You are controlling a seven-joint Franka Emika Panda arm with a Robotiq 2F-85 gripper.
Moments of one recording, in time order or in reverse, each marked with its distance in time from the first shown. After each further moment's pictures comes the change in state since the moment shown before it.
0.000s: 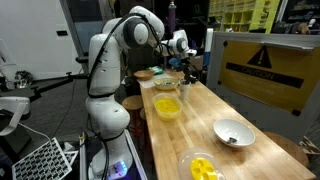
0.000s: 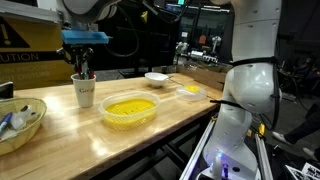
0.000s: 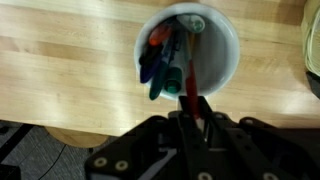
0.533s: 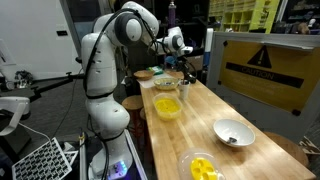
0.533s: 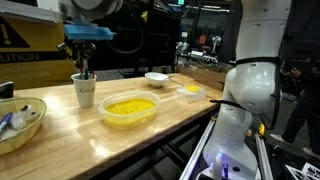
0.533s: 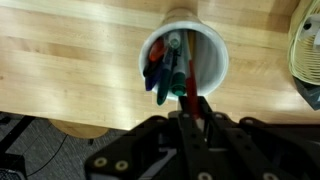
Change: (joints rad) arm -0.001 -0.095 0.025 -0.087 -0.032 0.023 0.029
